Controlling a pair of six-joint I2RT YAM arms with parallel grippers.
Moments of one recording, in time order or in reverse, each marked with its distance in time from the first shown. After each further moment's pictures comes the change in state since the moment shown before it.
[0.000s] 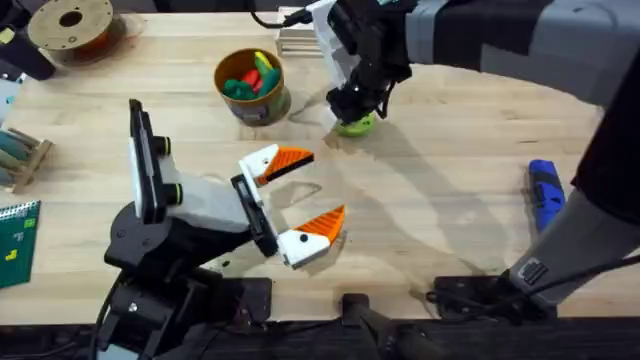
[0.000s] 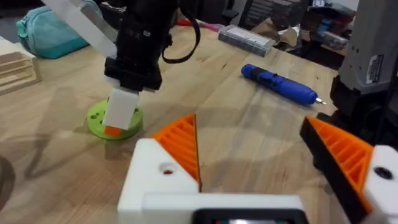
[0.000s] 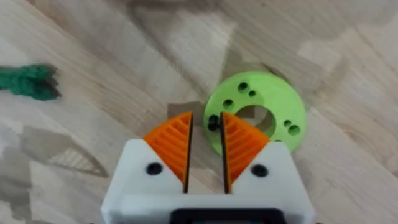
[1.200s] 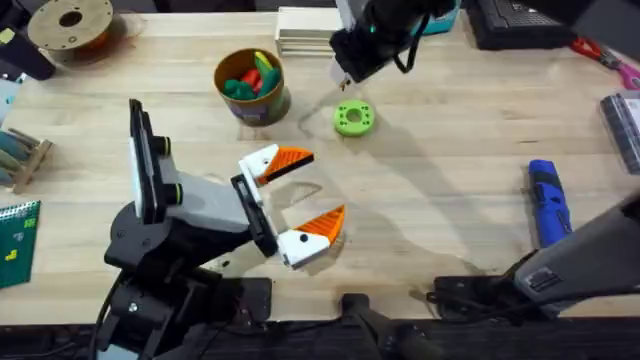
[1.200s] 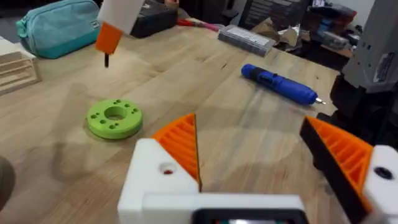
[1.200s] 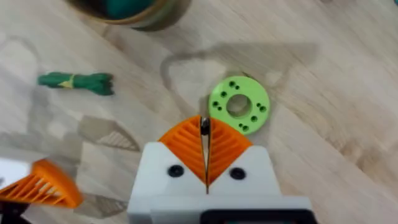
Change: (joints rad) left arm 0.000 0.000 0.000 0.000 0.000 0.000; right arm 0.024 -0.137 0.270 -0.278 0.071 0.009
